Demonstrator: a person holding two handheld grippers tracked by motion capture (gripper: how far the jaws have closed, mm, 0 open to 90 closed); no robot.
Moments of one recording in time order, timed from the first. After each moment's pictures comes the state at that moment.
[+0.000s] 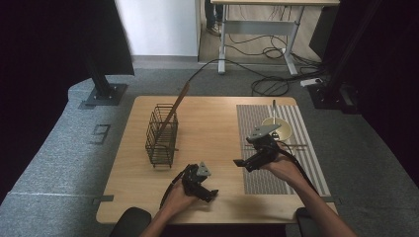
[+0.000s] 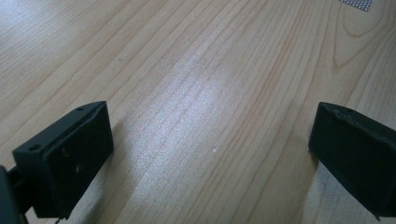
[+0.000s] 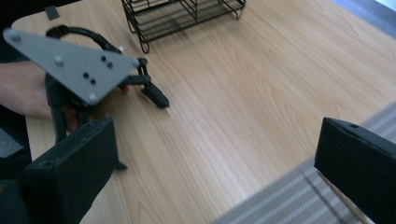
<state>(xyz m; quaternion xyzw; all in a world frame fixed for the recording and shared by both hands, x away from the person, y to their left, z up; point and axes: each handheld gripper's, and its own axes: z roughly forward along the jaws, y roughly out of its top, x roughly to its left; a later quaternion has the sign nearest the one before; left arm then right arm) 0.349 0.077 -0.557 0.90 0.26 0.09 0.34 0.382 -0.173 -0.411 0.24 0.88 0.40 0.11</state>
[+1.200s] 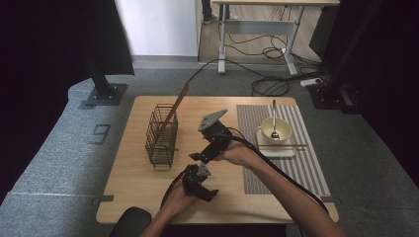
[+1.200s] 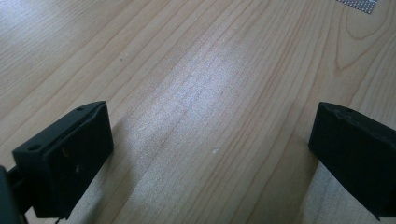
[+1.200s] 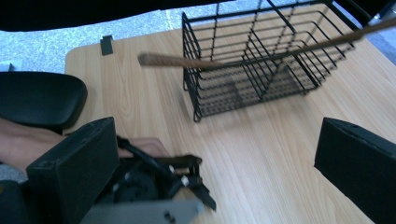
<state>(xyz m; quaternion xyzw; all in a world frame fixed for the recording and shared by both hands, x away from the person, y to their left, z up) 0.348 0.075 -0.557 0.90 0.27 0.09 0.34 0.401 -0.041 -0.380 0.13 0.90 0.41 0.07</state>
